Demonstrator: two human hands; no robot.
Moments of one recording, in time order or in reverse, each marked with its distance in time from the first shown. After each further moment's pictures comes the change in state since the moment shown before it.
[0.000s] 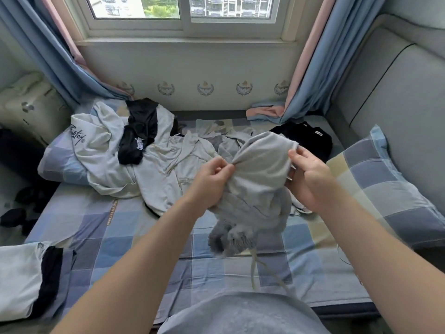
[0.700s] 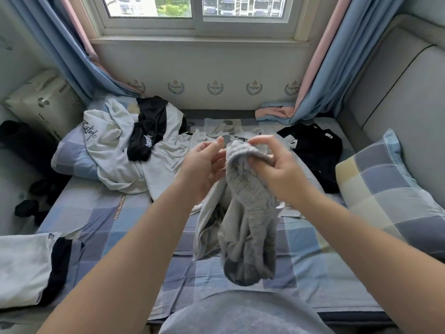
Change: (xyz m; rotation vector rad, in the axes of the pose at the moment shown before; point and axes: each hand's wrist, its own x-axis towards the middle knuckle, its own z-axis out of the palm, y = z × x) left_hand 0.009 0.027 -0.022 -0.572 0.074 -0.144; right_hand -0.010 0.004 0.061 -0.708 -0.204 -0.396
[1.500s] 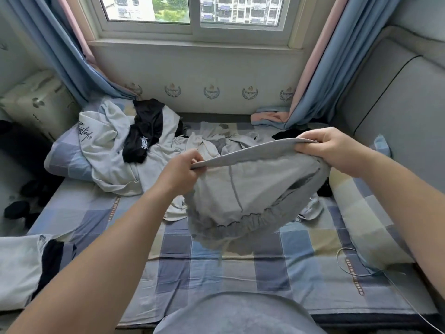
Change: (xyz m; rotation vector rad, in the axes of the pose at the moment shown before) left_hand 0.035 -0.018 -0.066 1.108 0.080 0.338; right_hand 0.026 -0.004 -0.122 -0.234 -0.198 0.251
